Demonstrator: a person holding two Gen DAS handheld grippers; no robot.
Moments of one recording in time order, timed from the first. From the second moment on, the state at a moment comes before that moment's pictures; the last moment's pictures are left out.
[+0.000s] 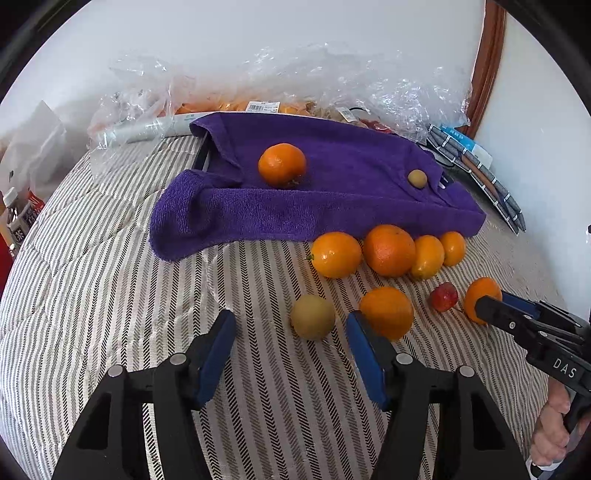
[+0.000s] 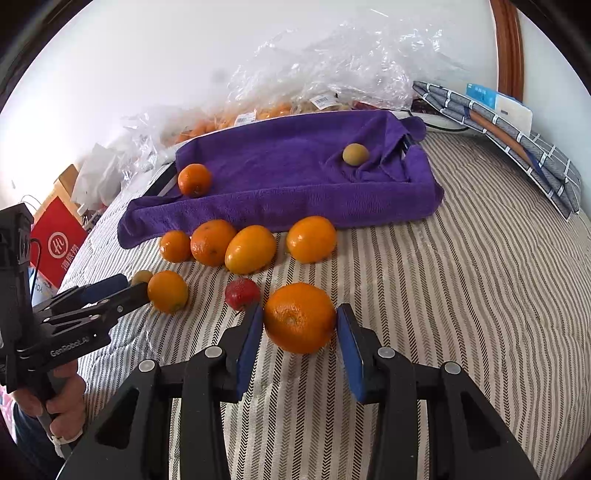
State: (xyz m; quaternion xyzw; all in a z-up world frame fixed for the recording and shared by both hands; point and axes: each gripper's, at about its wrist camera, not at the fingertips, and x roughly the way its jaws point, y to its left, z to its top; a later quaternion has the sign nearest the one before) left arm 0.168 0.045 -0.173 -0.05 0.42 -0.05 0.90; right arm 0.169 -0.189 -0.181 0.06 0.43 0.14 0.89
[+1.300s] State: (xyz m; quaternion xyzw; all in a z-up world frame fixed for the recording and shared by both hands) left arm 0.177 0.089 -0.126 -0.11 0.36 -0.01 0.92; right arm 0.171 -0.205 -0.146 0.05 0.38 0.12 0.92
